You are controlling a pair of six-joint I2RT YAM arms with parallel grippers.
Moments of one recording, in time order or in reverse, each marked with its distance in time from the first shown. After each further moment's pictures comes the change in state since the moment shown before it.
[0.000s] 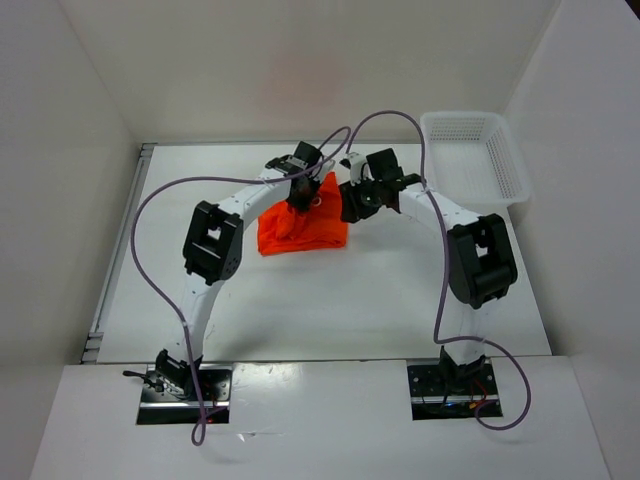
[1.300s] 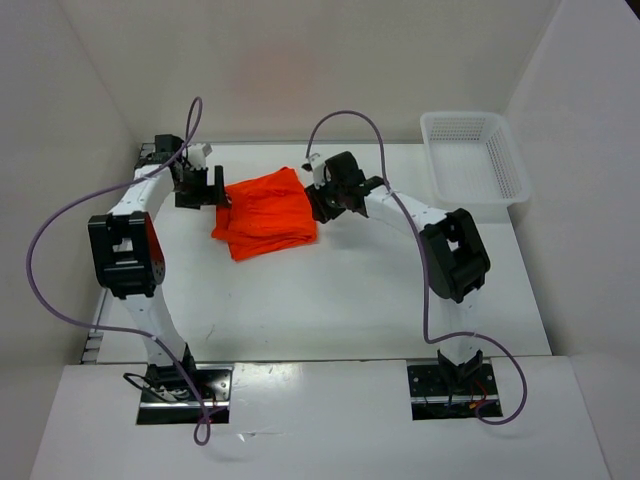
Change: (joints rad) left arm 0.613 -0.381 -0.451 0.035 0.454 -0.004; right arm 0.188 0.140 0.112 0.069 0.171 -0.014
